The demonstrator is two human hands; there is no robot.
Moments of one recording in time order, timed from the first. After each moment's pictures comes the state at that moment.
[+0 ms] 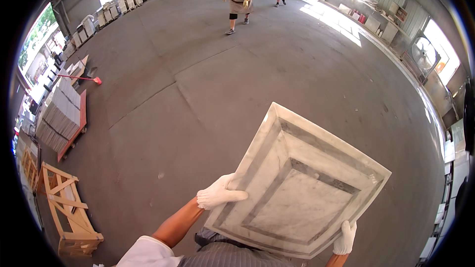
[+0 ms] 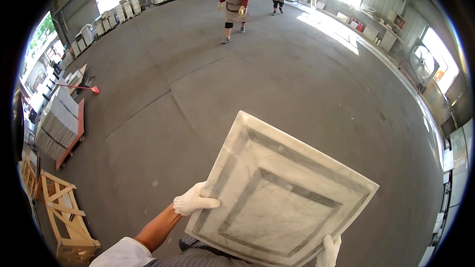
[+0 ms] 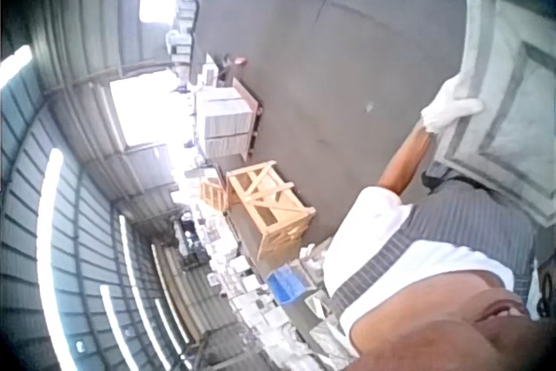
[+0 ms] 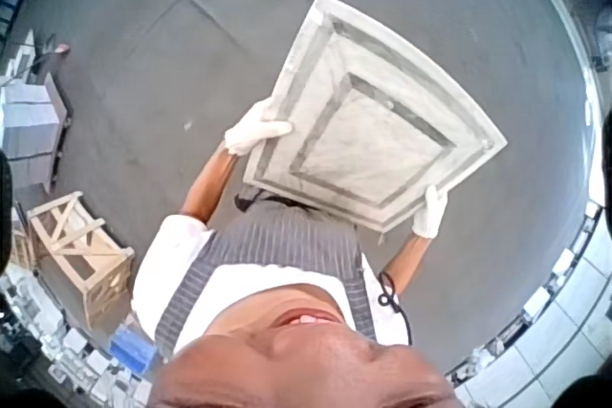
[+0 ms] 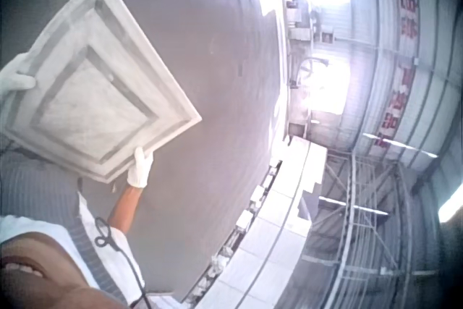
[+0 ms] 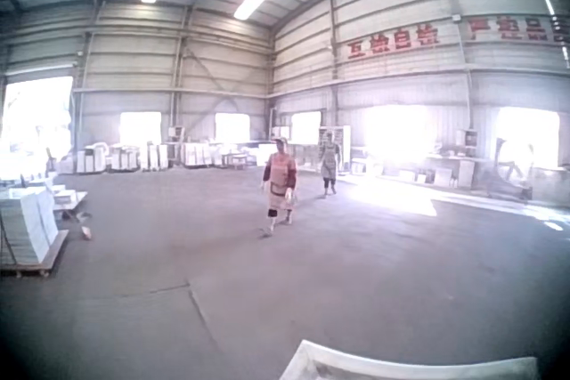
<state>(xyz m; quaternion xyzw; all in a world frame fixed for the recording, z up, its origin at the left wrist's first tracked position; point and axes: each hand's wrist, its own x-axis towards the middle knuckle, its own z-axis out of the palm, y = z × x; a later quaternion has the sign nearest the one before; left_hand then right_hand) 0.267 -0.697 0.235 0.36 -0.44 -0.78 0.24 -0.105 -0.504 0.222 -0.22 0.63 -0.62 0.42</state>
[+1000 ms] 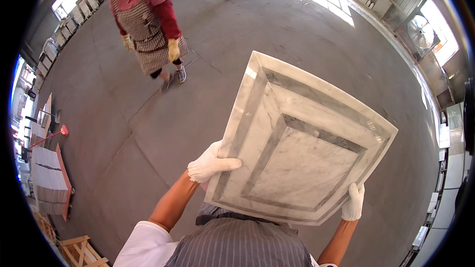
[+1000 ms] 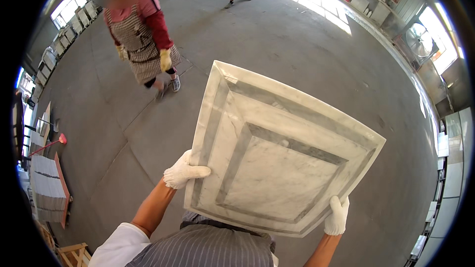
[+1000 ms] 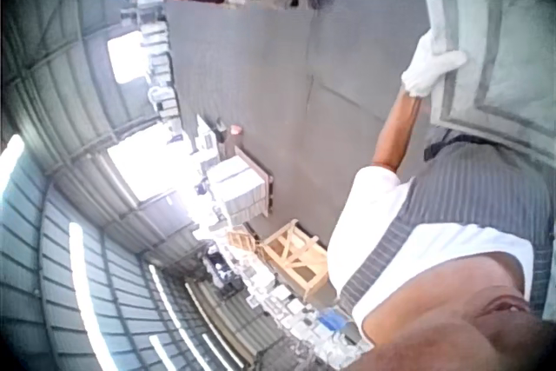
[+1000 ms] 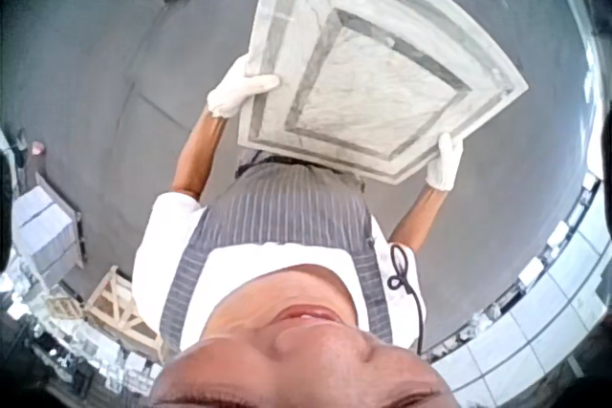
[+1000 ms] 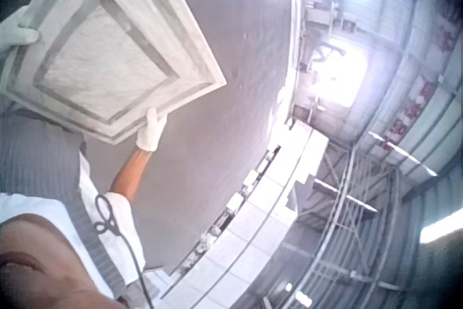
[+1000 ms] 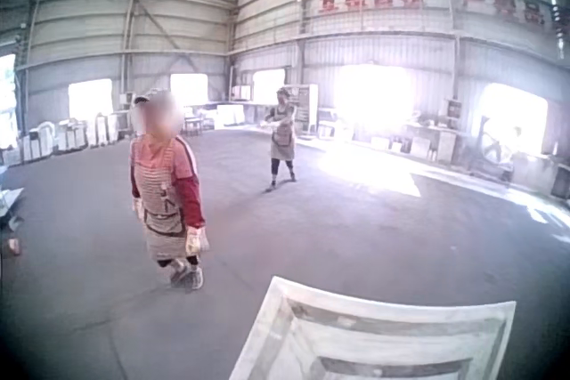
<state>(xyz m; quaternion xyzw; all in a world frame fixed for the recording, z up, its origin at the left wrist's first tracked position) 0.109 -1.384 0.214 0.34 -0.44 -0.79 0.23 -0.262 -1.168 0.204 -0.17 0.67 -0.63 0.37</state>
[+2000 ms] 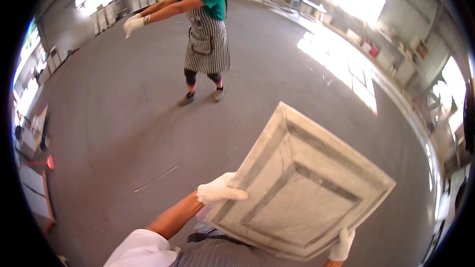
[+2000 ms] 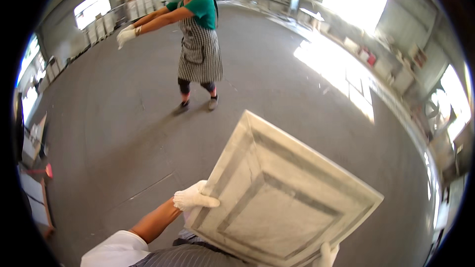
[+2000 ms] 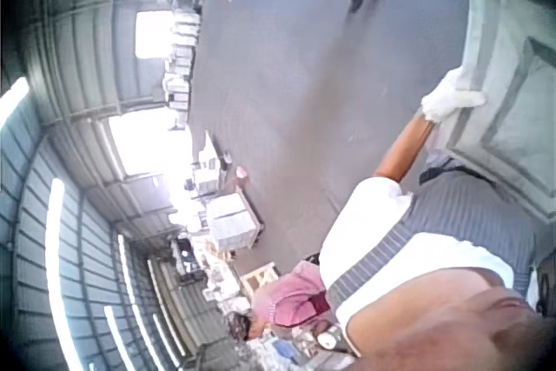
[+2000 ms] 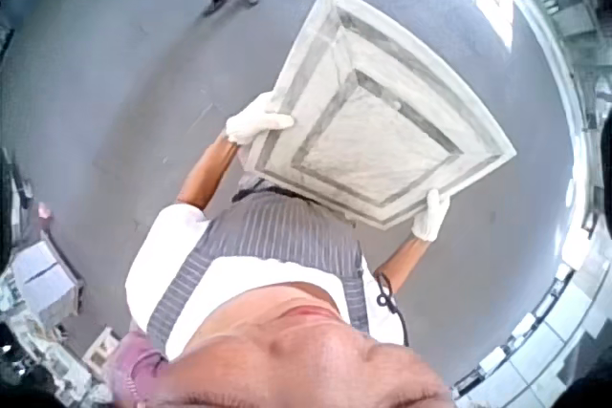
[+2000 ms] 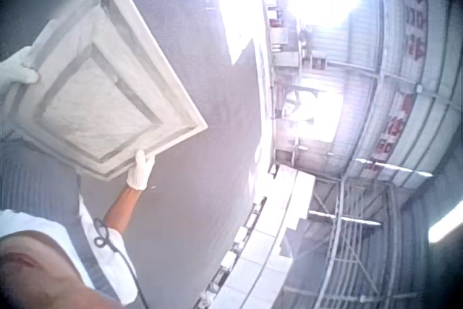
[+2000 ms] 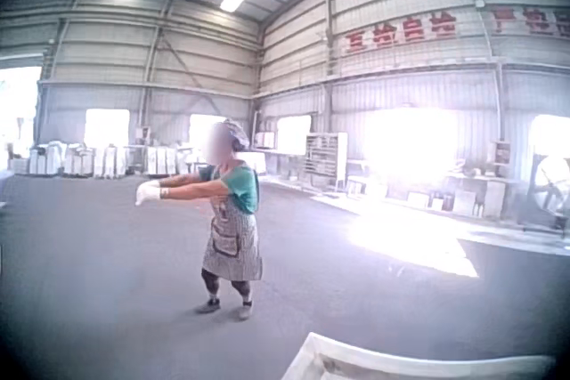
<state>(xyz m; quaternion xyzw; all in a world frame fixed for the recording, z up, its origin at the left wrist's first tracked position) -0.079 -2.112 0.189 0.30 -0.51 -0.77 0.24 -0.429 -1.888 0.180 -0.24 0.61 -0.67 0.35</state>
